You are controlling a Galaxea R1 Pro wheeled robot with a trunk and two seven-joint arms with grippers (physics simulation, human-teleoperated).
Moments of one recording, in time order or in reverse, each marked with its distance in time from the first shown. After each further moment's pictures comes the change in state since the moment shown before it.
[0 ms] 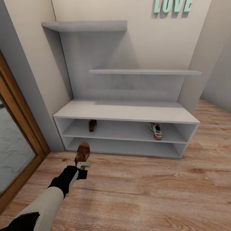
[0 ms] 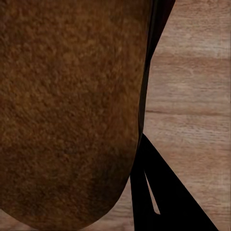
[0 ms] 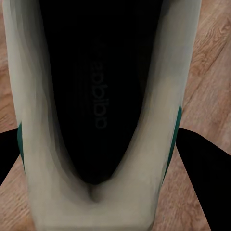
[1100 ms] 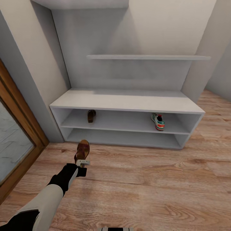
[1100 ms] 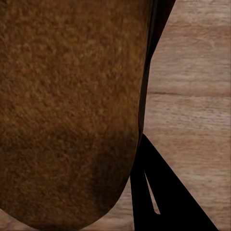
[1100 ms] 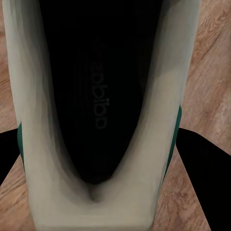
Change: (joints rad) left arm -0.020 0.011 -0.020 -0.002 -0.002 0.001 0.000; right arm 0.000 -0.001 0.000 -0.006 0.001 0.000 0.000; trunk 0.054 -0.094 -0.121
